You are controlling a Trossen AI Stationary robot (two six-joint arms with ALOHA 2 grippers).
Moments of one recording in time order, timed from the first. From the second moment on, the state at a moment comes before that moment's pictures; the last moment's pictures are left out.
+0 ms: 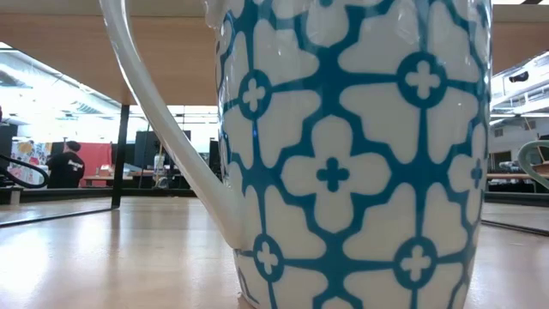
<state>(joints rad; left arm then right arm) -0.20 0.91 1.19 -0.80 -0.18 -0.17 0.78 1.48 1.24 -0.71 0.74 1.03</state>
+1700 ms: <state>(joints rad) -0.20 0.91 1.19 -0.80 -0.18 -0.17 0.90 1.41 1.24 -0.94 0.65 1.26</state>
